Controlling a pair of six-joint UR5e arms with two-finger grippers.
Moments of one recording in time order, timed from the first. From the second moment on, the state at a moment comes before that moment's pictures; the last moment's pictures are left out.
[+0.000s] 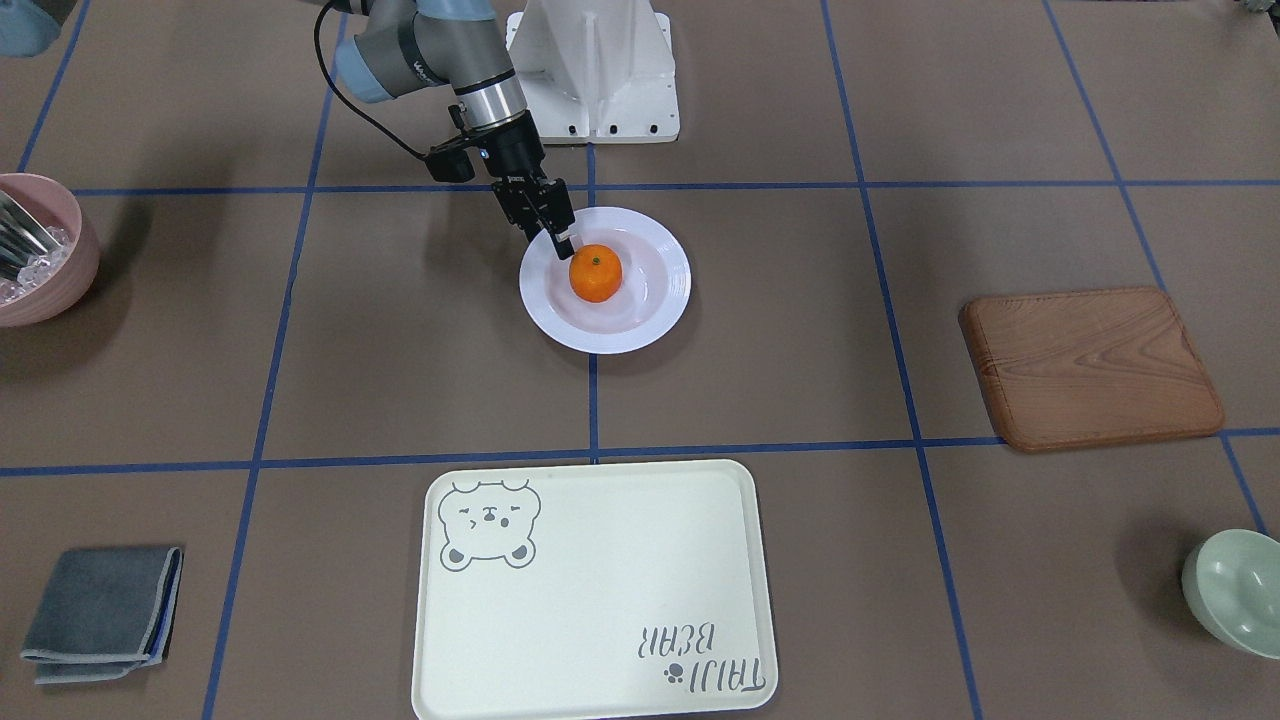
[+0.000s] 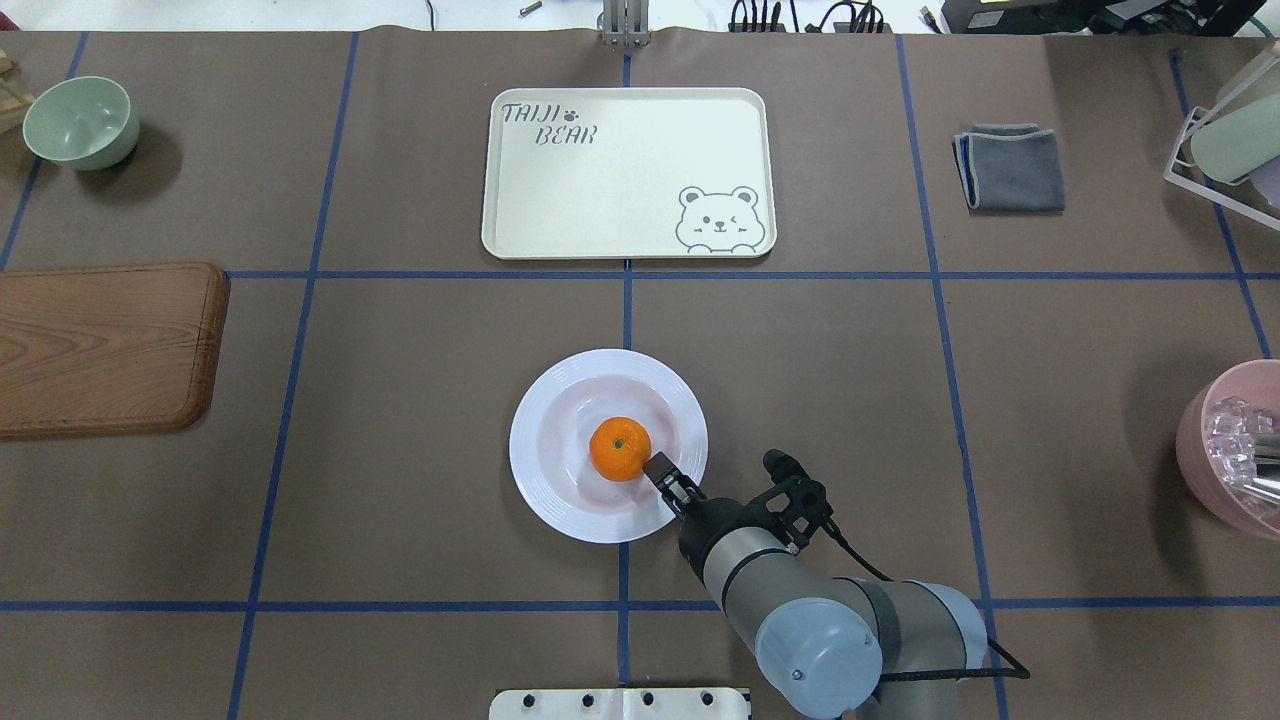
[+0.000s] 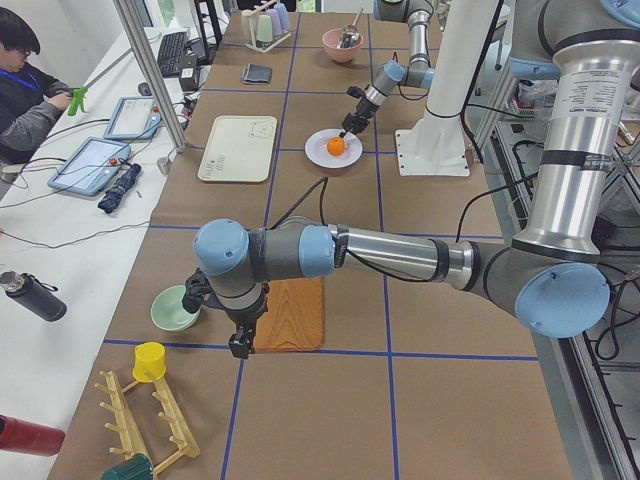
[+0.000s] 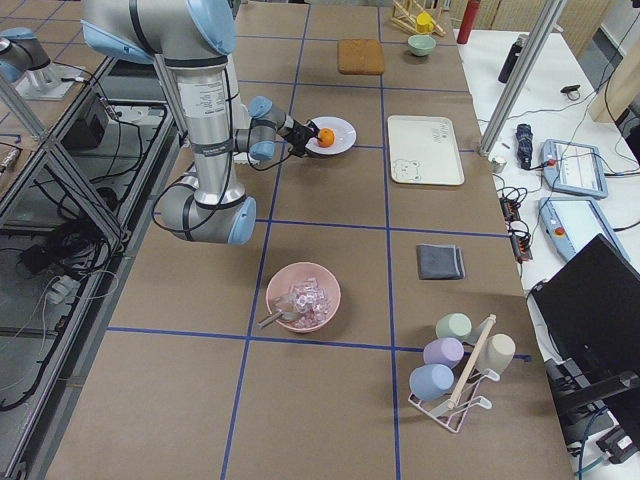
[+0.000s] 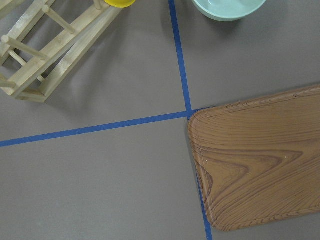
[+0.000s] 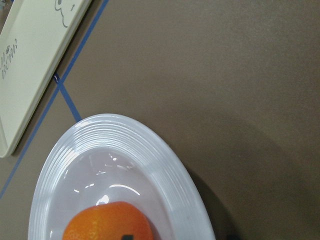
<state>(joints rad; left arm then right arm) -1.68 -1.69 -1.59 -1.33 -2.34 0.31 0.10 -1.17 1.72 -0.96 1.07 2.25</state>
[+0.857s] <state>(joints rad) -1.69 -1.66 -1.61 -1.33 -2.34 0.30 0.14 -1.16 1.73 -0.90 1.02 2.30</state>
